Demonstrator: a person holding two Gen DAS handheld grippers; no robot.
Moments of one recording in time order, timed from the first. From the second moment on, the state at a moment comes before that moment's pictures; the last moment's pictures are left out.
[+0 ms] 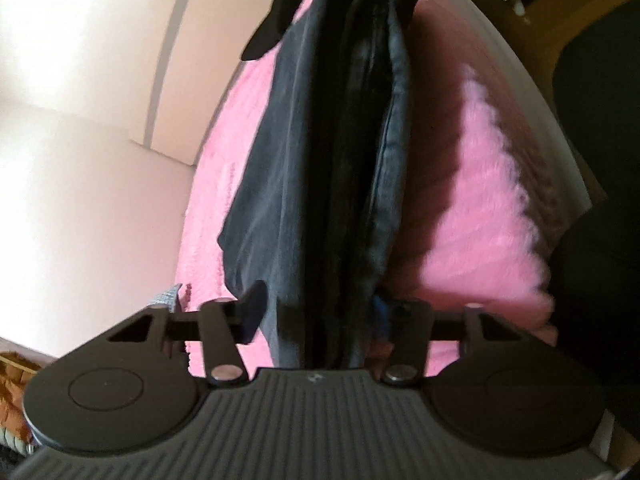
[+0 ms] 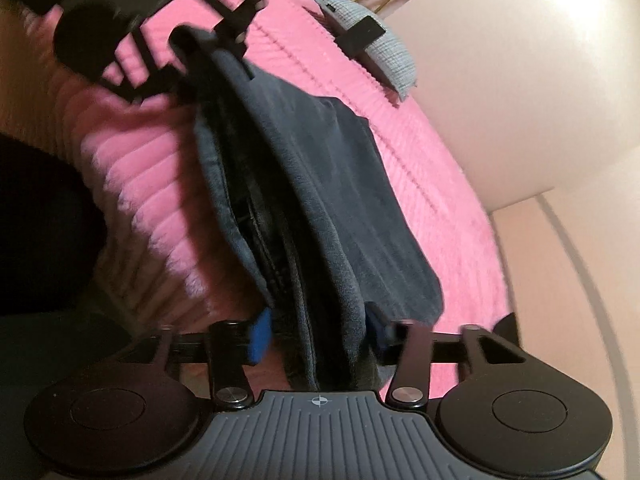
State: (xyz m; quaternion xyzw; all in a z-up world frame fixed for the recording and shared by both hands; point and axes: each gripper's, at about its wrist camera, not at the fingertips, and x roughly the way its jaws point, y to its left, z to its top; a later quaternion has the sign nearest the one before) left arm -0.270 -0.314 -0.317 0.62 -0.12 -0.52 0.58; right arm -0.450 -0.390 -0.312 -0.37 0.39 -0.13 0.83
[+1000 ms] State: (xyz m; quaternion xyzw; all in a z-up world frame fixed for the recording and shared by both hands) left arm -0.258 -0.296 -0.296 0.63 -0.13 -0.53 0.54; right arm -0.431 -0.397 -0.289 -0.39 0.36 -0.11 0.84
